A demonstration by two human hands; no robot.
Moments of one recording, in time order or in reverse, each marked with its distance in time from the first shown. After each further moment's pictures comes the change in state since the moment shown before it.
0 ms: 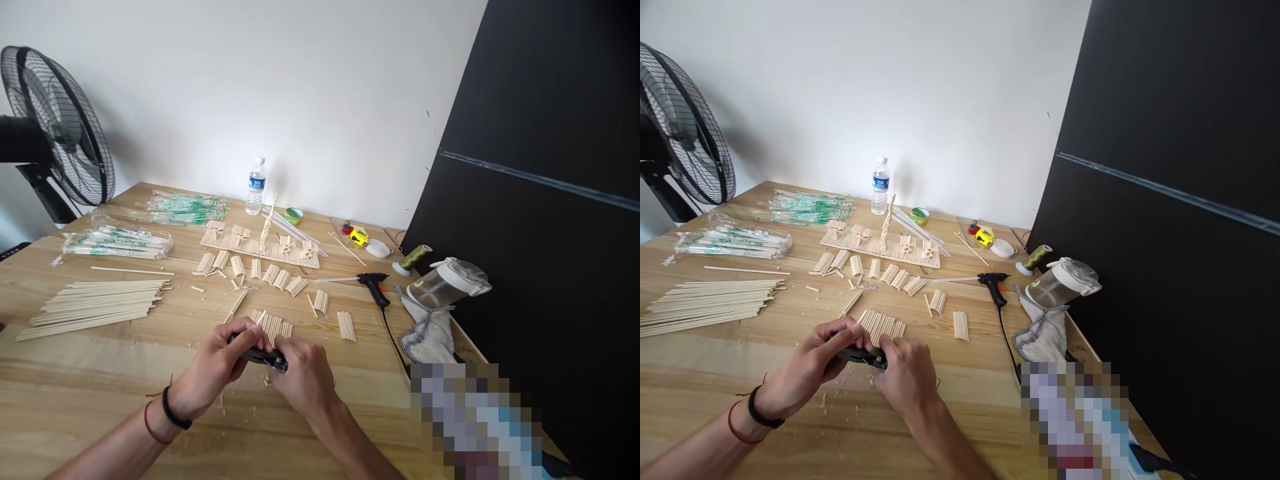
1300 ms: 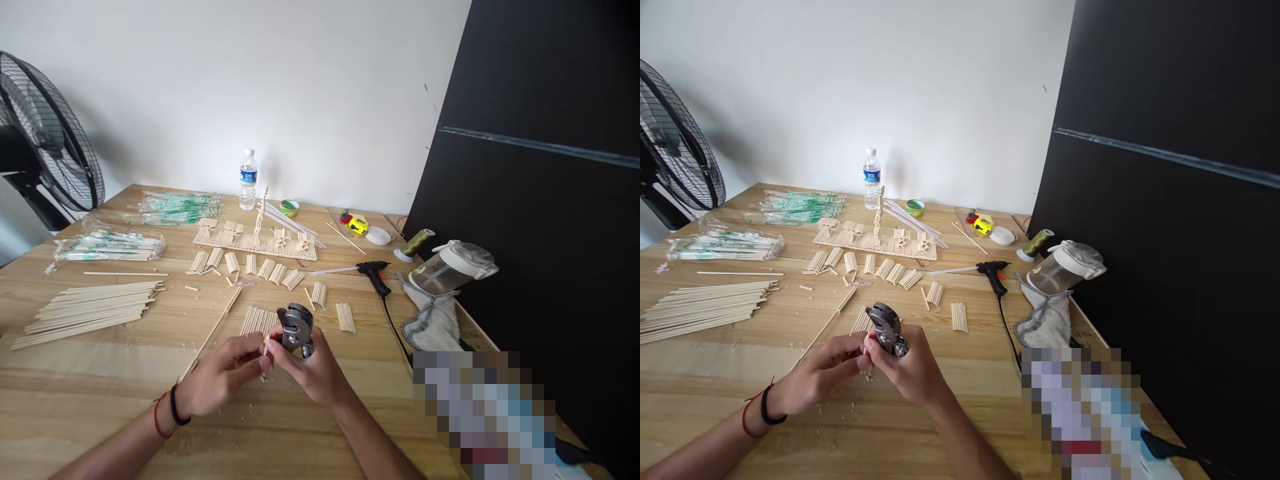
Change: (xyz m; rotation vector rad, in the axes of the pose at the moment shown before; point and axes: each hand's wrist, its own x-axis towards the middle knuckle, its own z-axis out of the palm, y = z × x) left_hand 0.004 -0.015 -0.005 0.380 -0.320 0.148; right_hand 0.011 0.006 -0.036 1.094 -0.079 0.145
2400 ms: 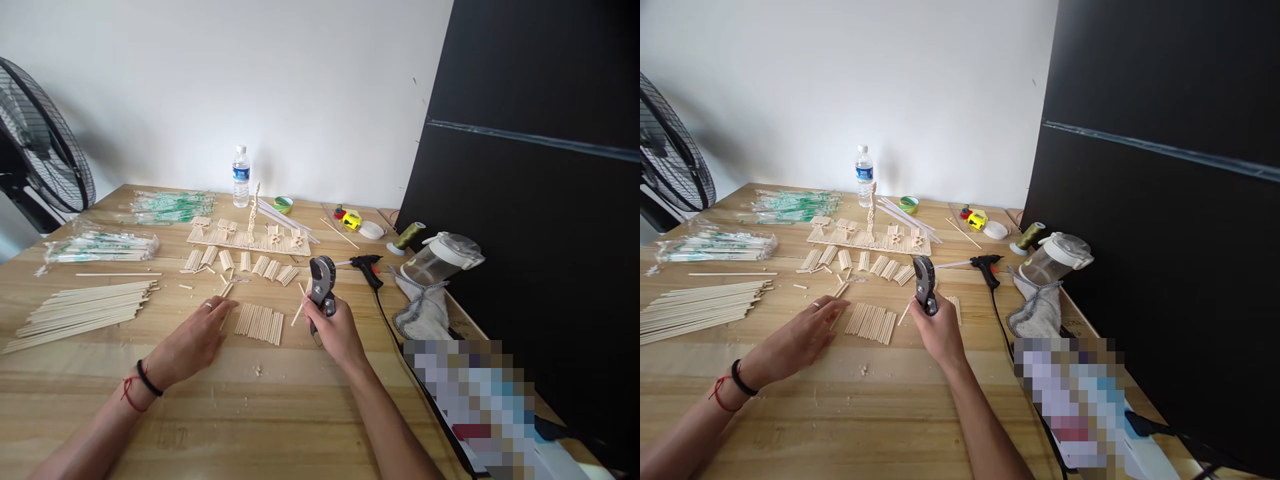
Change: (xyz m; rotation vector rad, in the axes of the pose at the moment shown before) left_hand -0.003 -0.036 -0.055 0.894 0.163 0.125; right_hand 0.014 0.023 -0.047 -0.192 0.425 0.221
